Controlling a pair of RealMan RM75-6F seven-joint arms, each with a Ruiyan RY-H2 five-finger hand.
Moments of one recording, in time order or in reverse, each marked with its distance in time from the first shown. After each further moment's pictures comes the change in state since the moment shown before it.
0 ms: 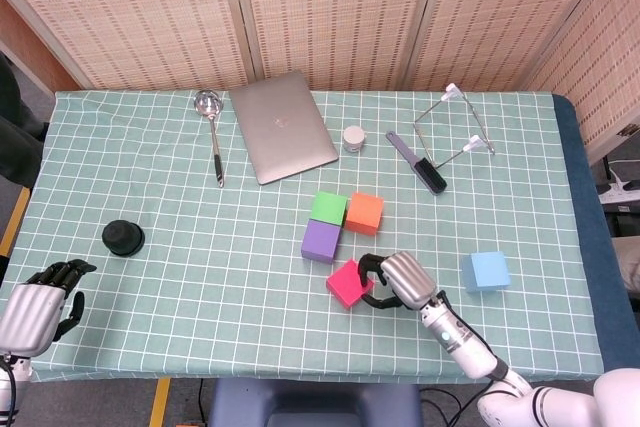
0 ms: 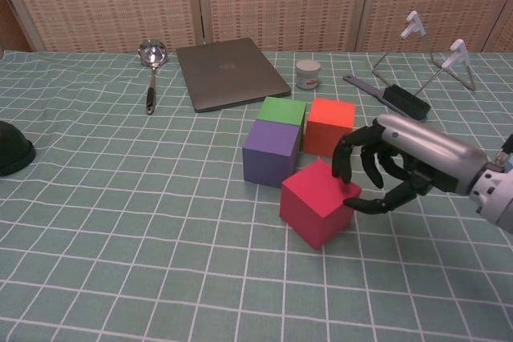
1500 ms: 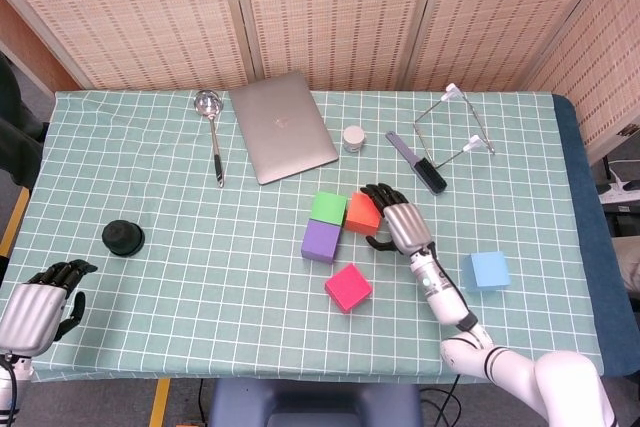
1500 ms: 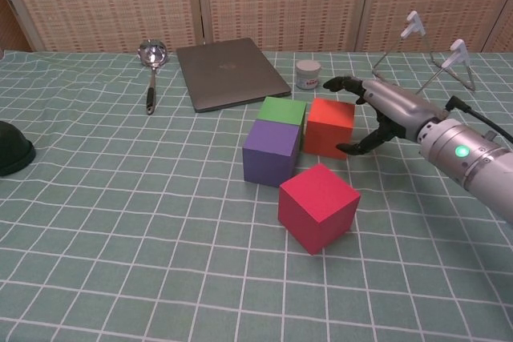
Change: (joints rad) left arm -0.003 -0.002 0.001 0.007 -0.003 -0.007 -0.008; right arm 0.152 -0.238 0.218 0.446 0.218 -0.164 -0.065
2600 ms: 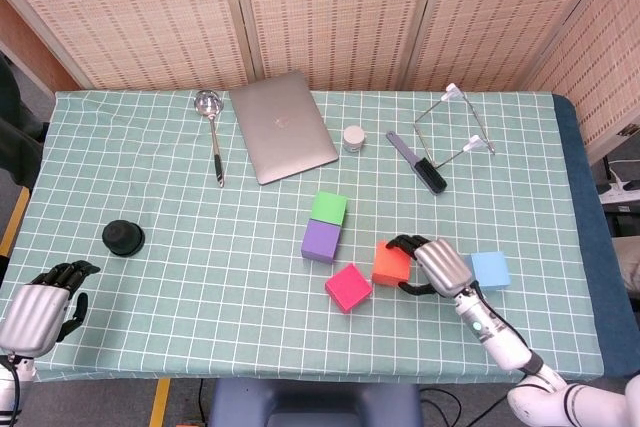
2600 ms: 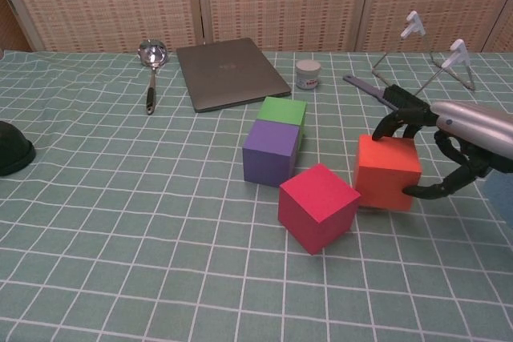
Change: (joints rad) left arm 0.000 -0.001 0.004 -0.011 0.001 -0.004 0.018; right arm -0.175 0.376 -0.240 -0.451 -0.148 0.162 -0.070
